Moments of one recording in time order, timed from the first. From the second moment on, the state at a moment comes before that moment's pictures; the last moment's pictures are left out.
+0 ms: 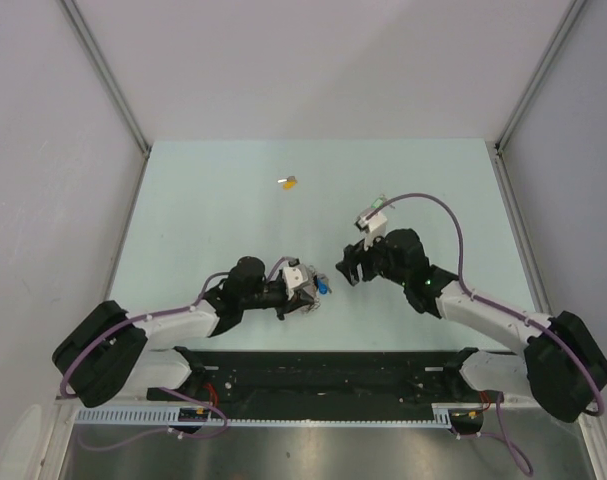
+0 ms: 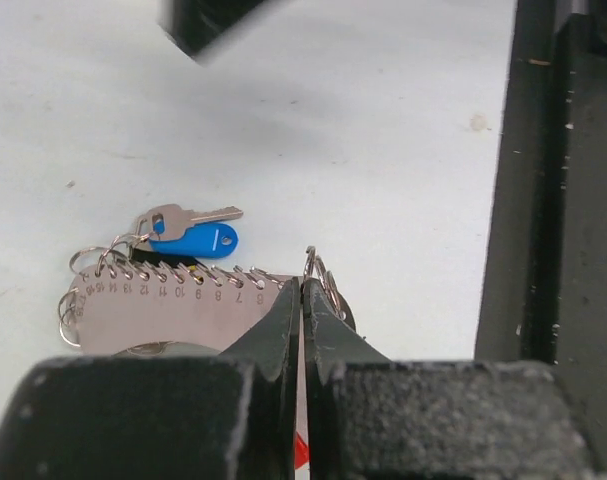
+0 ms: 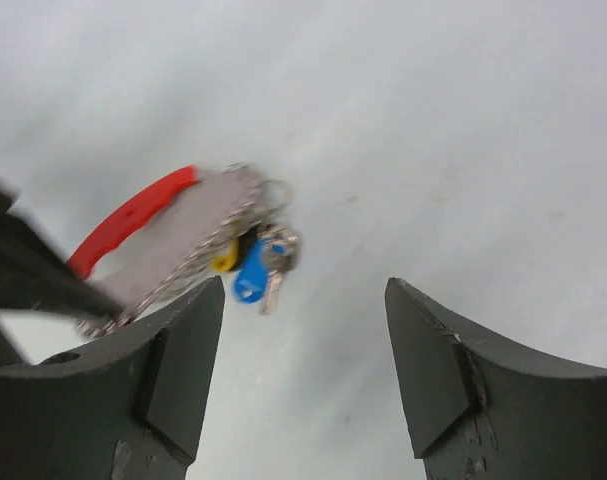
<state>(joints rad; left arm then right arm) -0.74 1.25 0.37 0.43 0.55 0.20 0.71 1.15 0.56 0.19 -0.15 0.08</state>
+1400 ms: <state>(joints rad) -0.71 1.24 0.36 0.45 0.32 0.11 0.34 2.36 1.88 -0.43 0.45 0.17</state>
